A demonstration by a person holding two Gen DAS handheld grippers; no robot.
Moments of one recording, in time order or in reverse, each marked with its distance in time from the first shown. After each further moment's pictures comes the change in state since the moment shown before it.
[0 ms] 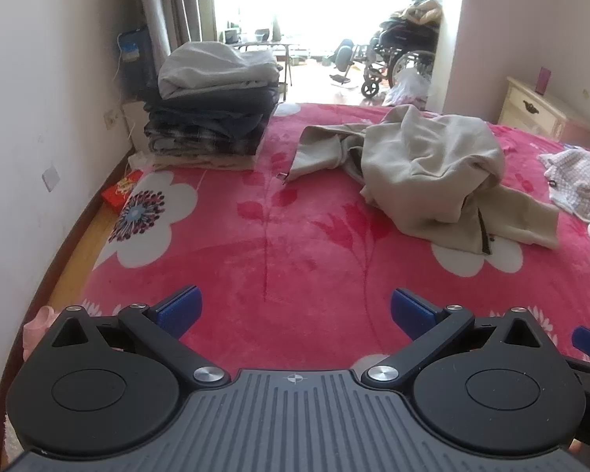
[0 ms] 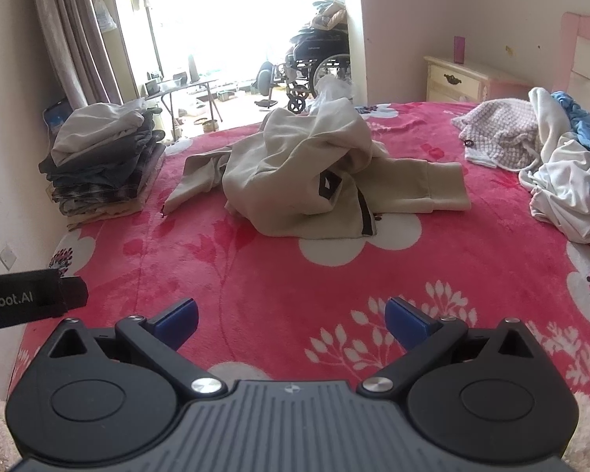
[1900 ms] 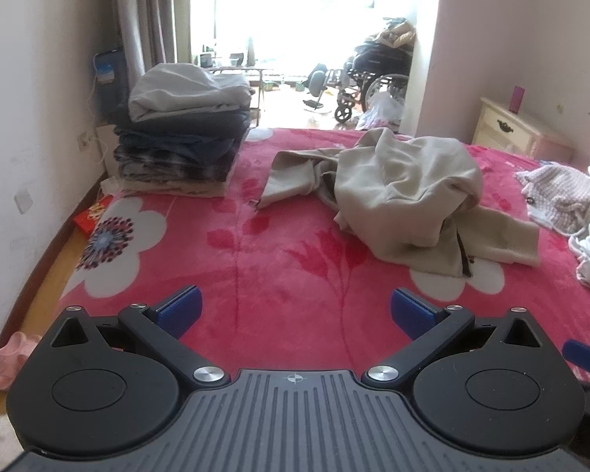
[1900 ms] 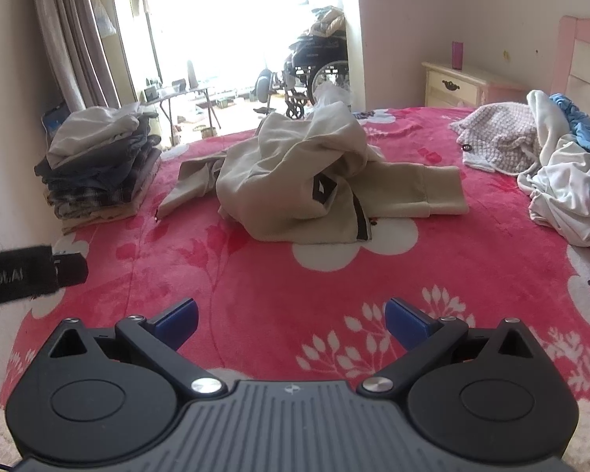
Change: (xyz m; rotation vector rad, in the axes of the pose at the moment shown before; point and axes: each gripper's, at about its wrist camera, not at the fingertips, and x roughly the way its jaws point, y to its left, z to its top) left arm 0.024 -0.004 0.006 0.016 -0.091 -0.114; right arm 0.014 -0.017 -0.012 -0.001 -0.056 0.000
